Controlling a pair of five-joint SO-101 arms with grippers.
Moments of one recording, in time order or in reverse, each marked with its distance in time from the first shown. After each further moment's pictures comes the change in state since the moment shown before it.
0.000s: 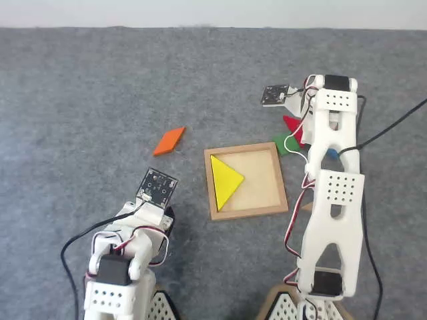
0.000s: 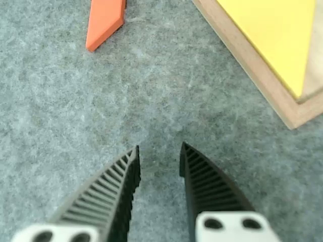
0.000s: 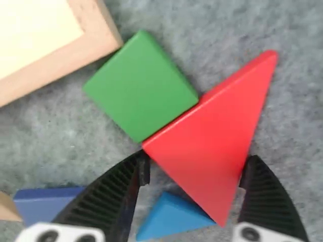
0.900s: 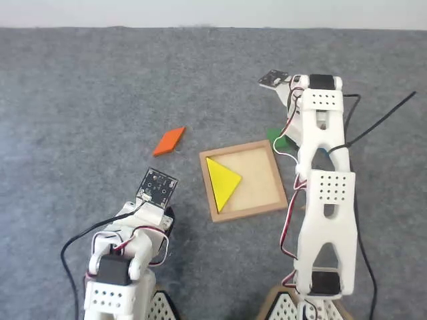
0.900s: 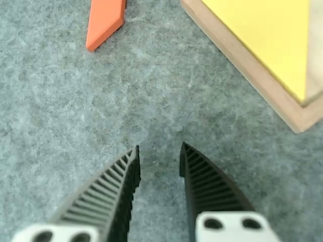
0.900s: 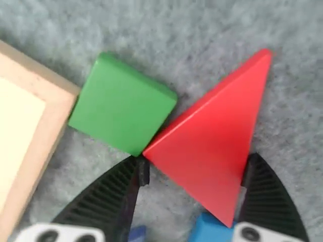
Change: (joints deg) left arm 0.0 0.0 0.0 0.0 0.0; right arm -4.0 0.0 0.0 -1.2 -32.1
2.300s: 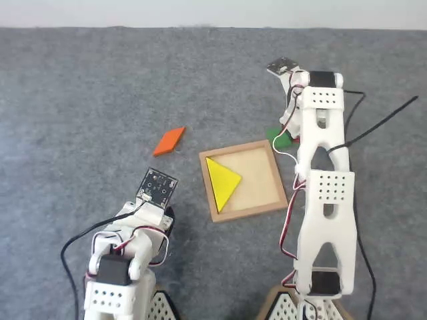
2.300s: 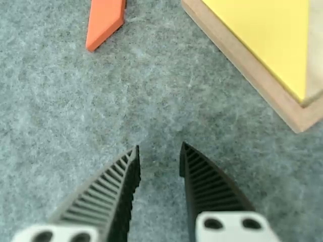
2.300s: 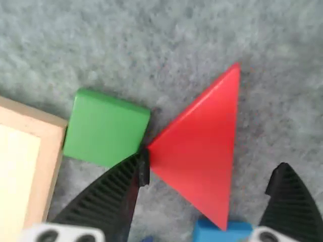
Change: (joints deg) left arm 0.0 0.0 0.0 0.0 0.0; right arm -0.4 -0.2 -4.0 -1.9 -11.4
